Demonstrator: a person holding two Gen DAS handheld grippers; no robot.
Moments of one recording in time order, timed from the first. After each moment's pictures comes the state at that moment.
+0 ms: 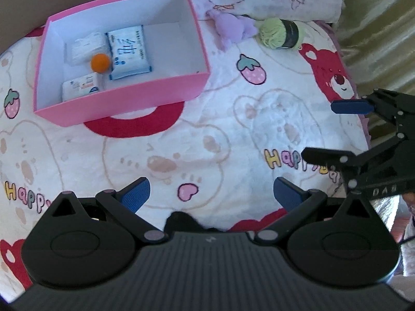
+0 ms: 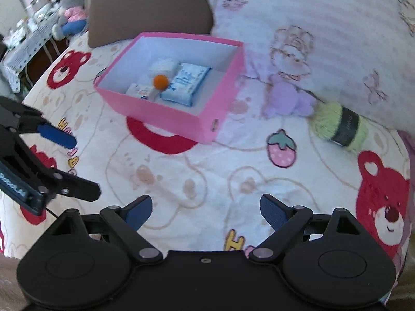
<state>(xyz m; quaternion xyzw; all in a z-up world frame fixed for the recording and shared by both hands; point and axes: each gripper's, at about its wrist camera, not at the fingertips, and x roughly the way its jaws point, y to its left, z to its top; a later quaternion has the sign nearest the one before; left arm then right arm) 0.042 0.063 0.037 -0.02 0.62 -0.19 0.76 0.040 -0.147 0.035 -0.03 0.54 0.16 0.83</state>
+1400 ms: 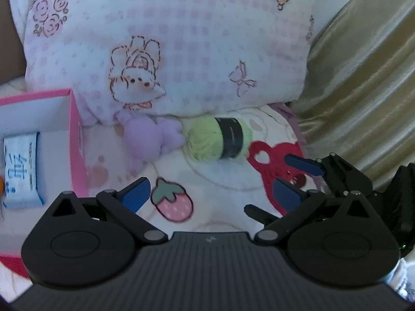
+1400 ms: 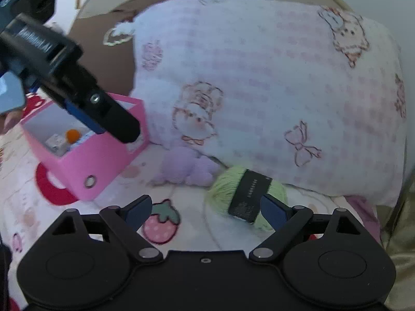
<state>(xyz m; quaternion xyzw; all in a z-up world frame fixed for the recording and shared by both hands) 0.178 -0.081 0.012 -0.09 0.48 -0.26 0.83 0.102 -0.289 -0.040 -0.10 0.32 0.12 0.93</state>
